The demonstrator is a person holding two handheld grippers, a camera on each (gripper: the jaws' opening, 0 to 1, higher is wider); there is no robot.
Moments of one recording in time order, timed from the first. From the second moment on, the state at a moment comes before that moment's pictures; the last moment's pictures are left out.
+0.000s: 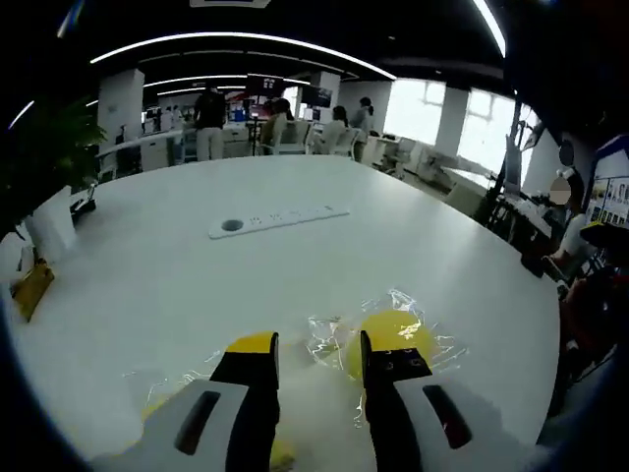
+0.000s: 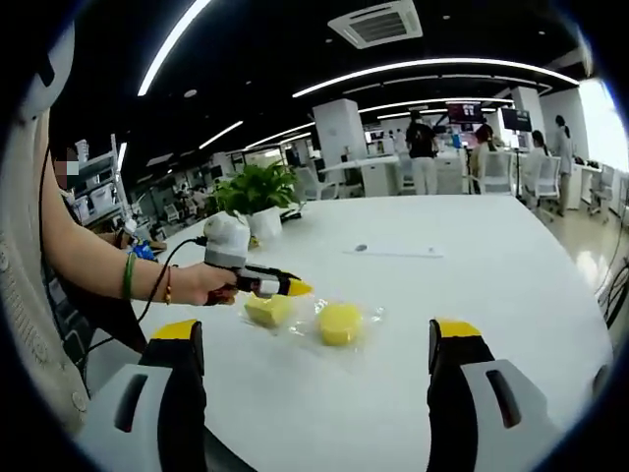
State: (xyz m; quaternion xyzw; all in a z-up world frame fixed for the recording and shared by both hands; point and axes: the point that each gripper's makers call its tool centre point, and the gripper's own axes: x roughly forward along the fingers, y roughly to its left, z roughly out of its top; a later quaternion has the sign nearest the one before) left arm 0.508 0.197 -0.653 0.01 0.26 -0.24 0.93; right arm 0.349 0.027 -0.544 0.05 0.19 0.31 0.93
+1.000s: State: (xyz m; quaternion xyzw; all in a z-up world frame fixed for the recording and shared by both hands) left arm 0.335 0.276 -0.532 -0.06 0.13 -0.23 0.96; right arm 0.275 0.073 -0.517 0.08 0.12 0.35 0.93
